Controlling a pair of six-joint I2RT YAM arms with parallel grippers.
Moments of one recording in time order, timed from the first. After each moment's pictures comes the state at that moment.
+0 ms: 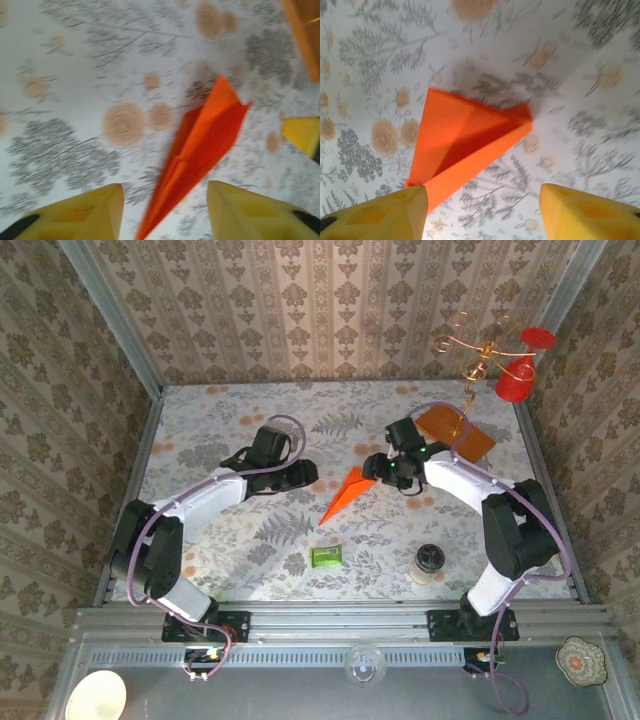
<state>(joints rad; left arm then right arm) -0.56 1.55 0.99 -0.32 0.27 -0.65 0.40 1.68 1.11 -0.47 -0.15 0.62</state>
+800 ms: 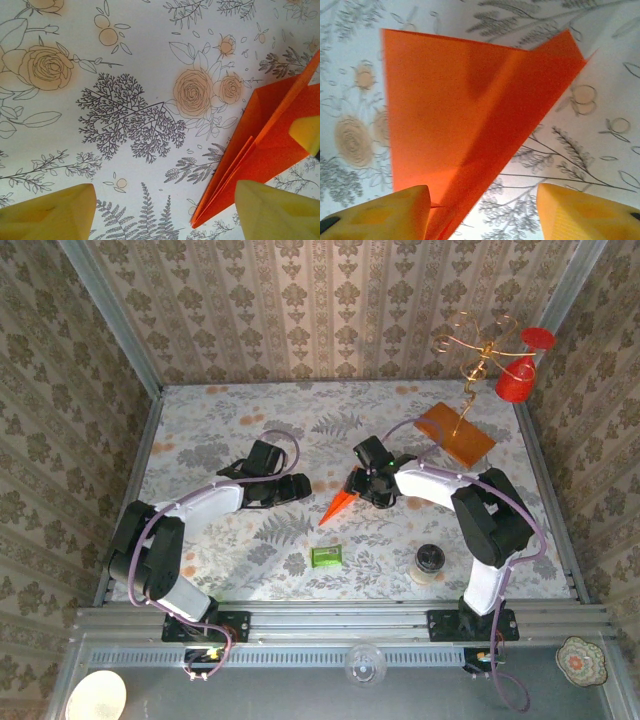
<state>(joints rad) -0.53 1.54 0.90 -0.34 0.23 -0.64 0.53 1.81 1.11 -0.42 -0.03 0.90</state>
